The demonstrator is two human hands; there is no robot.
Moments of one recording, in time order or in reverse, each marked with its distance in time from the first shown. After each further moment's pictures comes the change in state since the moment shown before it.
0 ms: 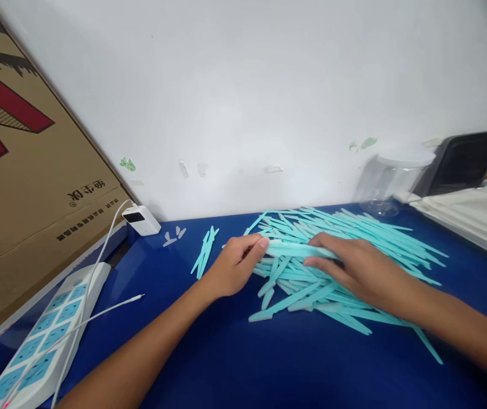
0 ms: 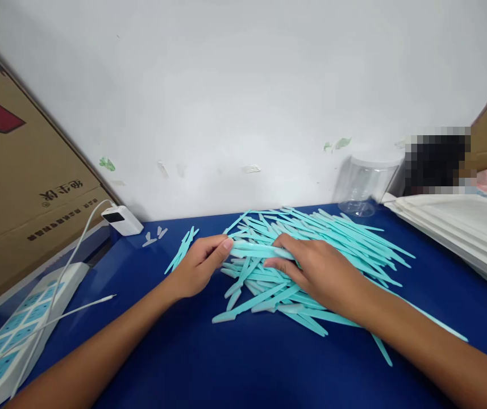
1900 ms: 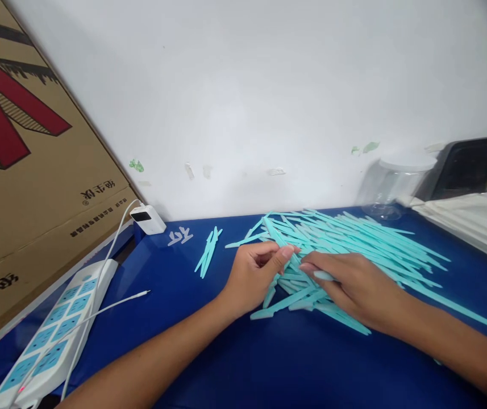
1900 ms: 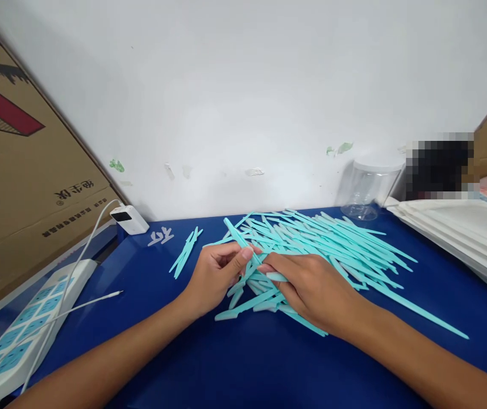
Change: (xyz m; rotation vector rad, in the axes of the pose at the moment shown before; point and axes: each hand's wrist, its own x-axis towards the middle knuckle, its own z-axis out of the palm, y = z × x) left_hand -0.004 0.020 0.041 -0.381 0.189 -0.148; right_hand -0.010 -0.015 0.010 0.078 0.042 -0.190
